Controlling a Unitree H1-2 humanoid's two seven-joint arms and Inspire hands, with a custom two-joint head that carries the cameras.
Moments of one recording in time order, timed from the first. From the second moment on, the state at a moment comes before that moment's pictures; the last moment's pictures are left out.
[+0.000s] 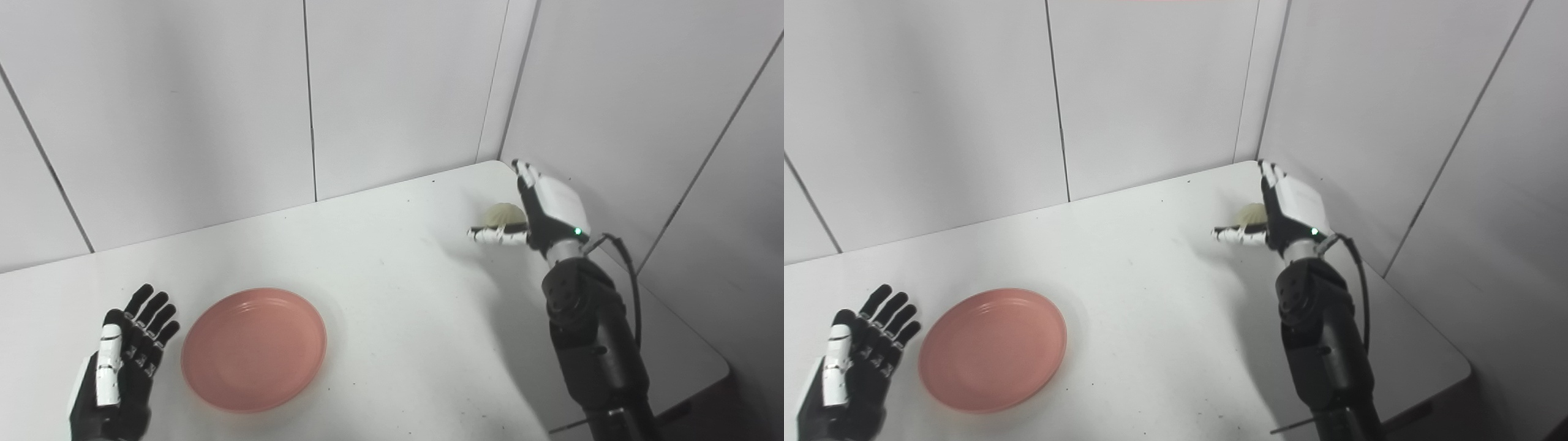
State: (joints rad) left arm -0.32 -0.03 0.02 0.24 -0.26 0.06 -0.22; right arm -0.26 -0.42 -0.29 -0.16 -0.92 0.48 0.34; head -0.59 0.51
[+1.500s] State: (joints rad) left arm -0.33 -0.03 0.01 0.29 -0.25 0.01 -0.25; right arm -0.50 -0.59 -0.04 0.52 -0.61 0.39 -0.14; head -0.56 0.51
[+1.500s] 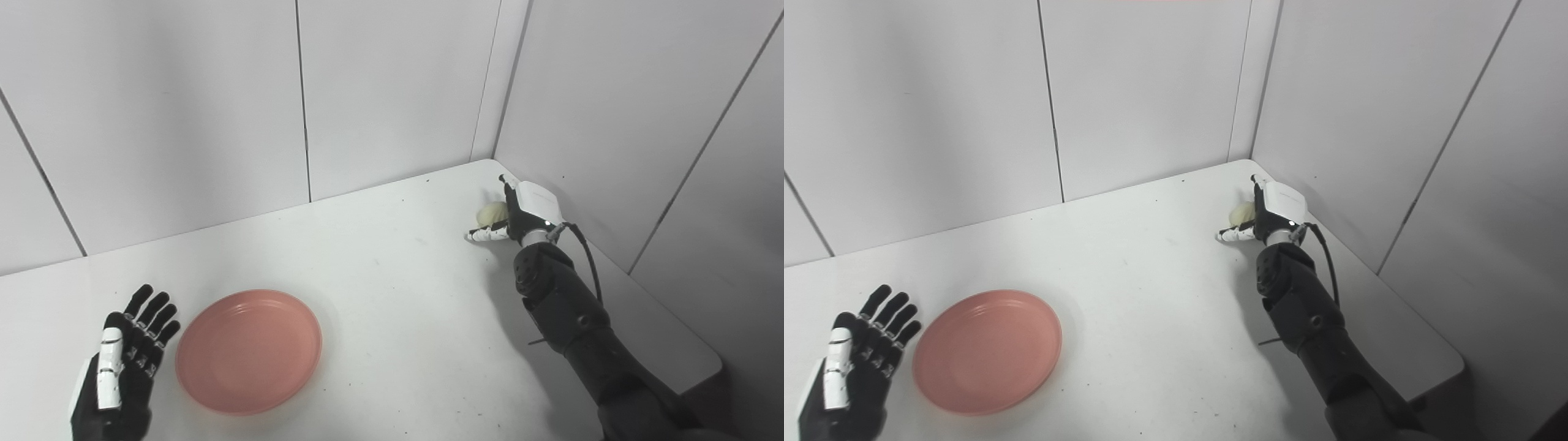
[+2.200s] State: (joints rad) left arm -0.32 -0.03 0.00 0.28 -0.25 0.01 -0.25; right arm -0.49 -0.59 -0.03 0.38 -0.56 0.45 -0.18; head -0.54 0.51
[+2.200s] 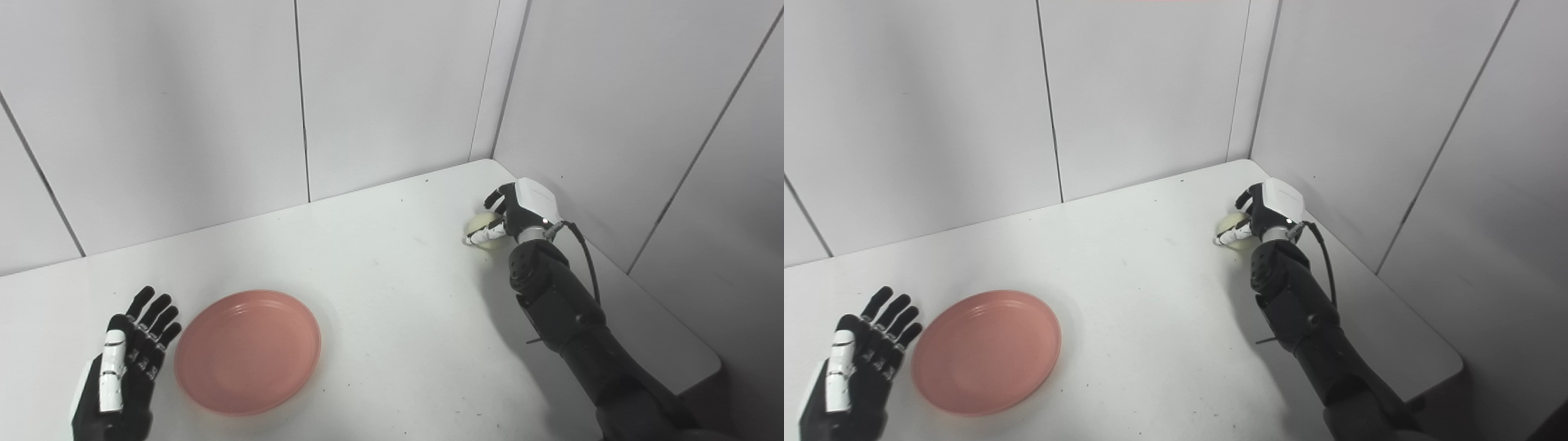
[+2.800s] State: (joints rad) left arm -0.31 -0.07 -0.03 0.27 -0.21 -0.01 -0.21; right arm -0.46 -0.55 -0.02 -0.05 -0.53 0.38 -0.13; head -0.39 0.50
